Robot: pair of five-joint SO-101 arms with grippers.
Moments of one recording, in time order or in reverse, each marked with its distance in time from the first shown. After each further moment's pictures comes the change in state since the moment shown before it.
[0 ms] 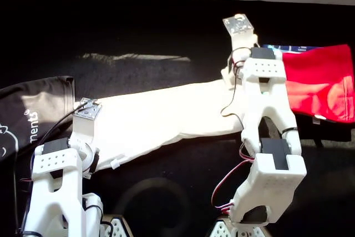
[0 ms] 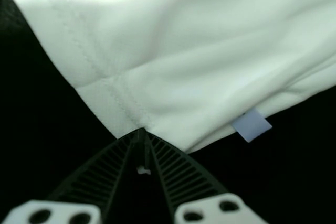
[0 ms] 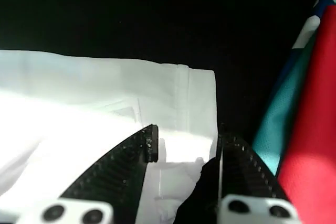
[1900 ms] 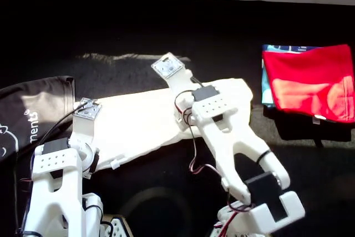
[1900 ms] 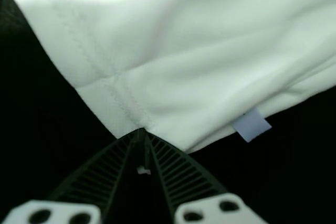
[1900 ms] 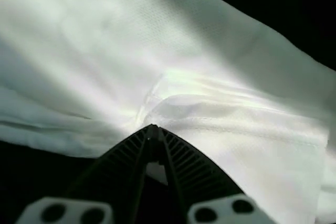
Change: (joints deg) left arm 0.0 0.0 0.0 0.0 0.0; right arm -24.9 -21.8 32.4 -12.4 -0.5
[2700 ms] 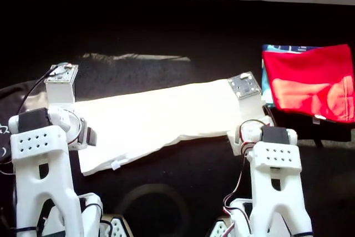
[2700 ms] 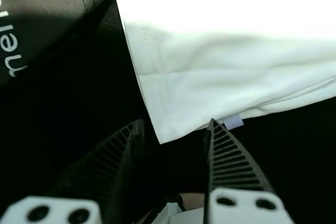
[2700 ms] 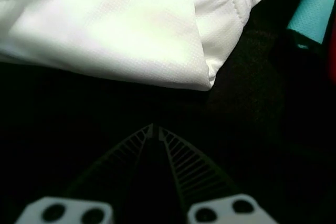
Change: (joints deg) left arm -0.5 2.5 -29.3 20.4 15.2; right arm 28.1 -36.9 29.9 4.2 6.2
